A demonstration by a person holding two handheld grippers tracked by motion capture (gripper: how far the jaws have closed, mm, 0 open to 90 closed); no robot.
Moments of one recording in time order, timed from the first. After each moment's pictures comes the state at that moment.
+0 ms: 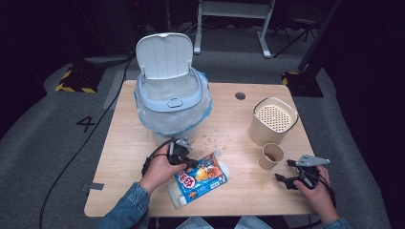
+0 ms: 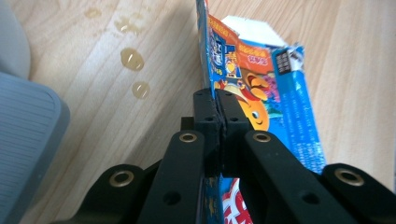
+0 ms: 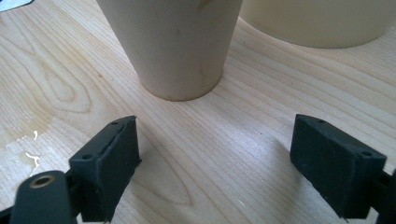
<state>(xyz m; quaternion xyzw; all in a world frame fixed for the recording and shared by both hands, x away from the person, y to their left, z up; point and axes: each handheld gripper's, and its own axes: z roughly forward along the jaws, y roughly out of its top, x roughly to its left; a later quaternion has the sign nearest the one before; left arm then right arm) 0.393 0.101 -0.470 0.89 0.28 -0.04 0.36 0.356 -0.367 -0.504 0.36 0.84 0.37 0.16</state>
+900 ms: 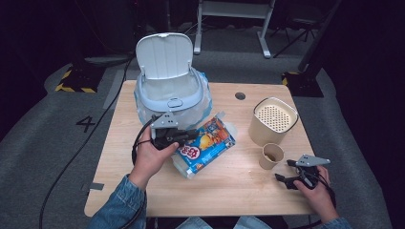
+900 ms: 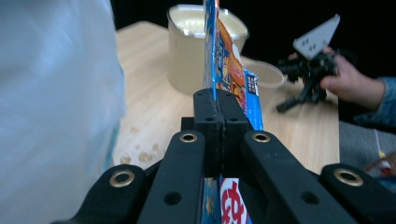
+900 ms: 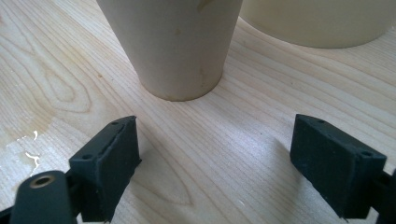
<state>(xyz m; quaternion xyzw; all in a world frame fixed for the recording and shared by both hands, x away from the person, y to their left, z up) 0.378 0.128 -0.357 0.79 0.25 0.09 0.55 0.356 -0.367 -0.504 0.36 0.84 0.37 0.16</state>
